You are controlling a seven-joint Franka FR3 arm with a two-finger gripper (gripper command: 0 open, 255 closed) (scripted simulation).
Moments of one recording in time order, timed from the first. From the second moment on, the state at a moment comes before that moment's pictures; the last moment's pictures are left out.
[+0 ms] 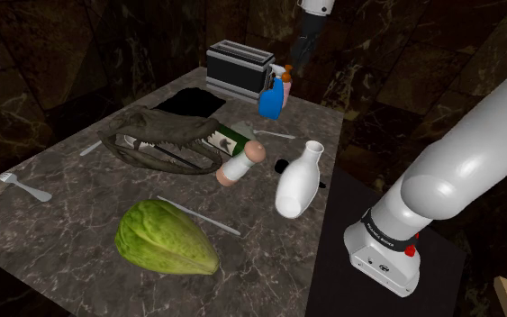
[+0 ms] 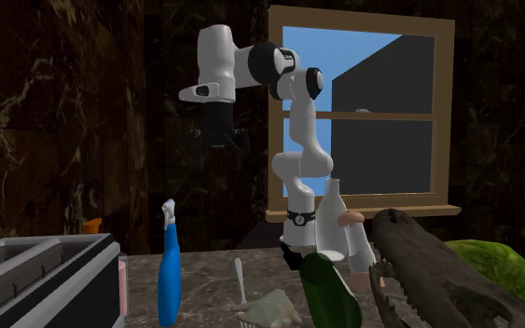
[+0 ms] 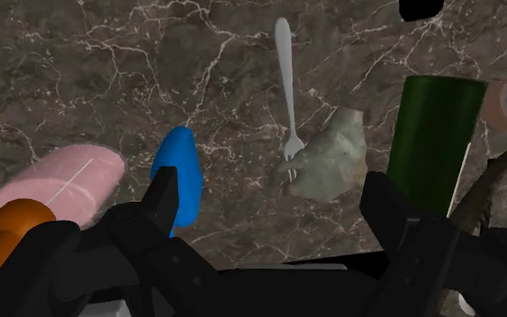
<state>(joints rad) -0.04 -0.10 -0.25 -1.99 -0.02 1.87 -0.50</state>
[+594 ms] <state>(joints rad) -0.09 0.27 -0.28 -1.64 0.08 1.89 -0.64</state>
